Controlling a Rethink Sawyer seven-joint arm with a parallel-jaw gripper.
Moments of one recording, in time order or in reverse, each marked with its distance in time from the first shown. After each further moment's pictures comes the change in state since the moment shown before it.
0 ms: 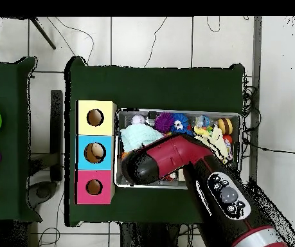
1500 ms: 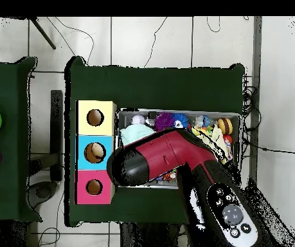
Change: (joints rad) arm 0.000 -0.169 0.068 0.021 0.122 0.148 0.000
